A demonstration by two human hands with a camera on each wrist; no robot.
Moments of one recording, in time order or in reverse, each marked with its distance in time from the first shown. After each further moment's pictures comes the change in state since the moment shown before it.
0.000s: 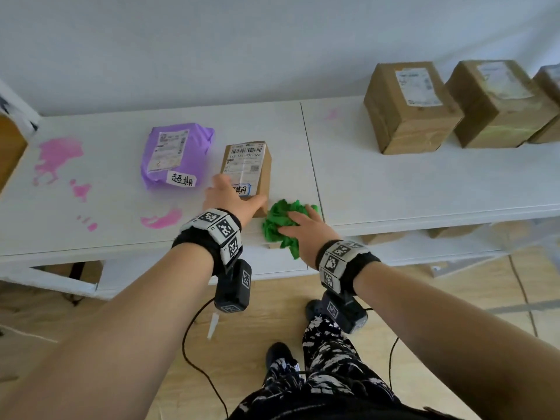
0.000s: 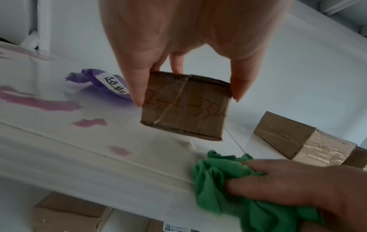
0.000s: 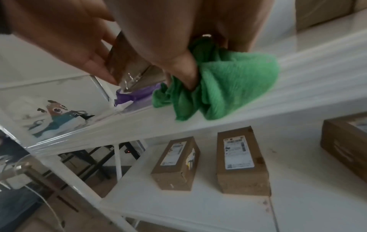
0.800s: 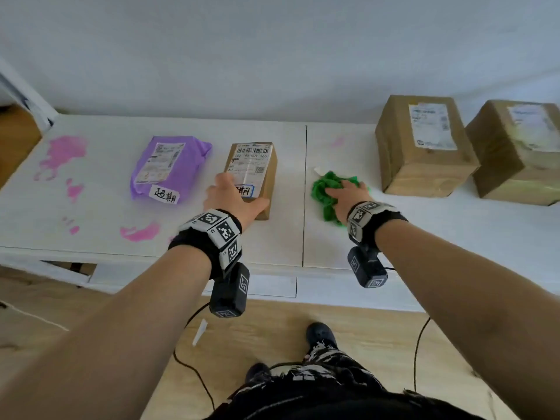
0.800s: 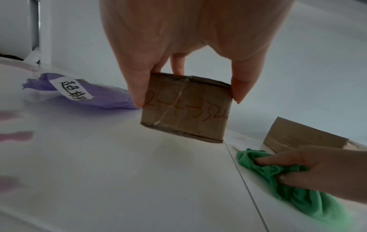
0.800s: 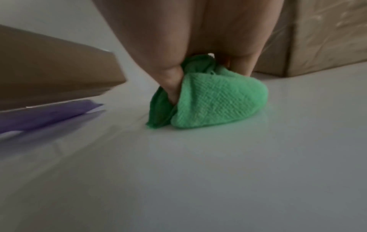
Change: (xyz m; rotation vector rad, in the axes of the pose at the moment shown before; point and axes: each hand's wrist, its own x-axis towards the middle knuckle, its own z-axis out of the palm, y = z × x) left_hand 0.026 0.067 0.026 0.002 0.118 -0.090; right_hand 0.090 0.137 -0.095 -0.035 -0.078 0.278
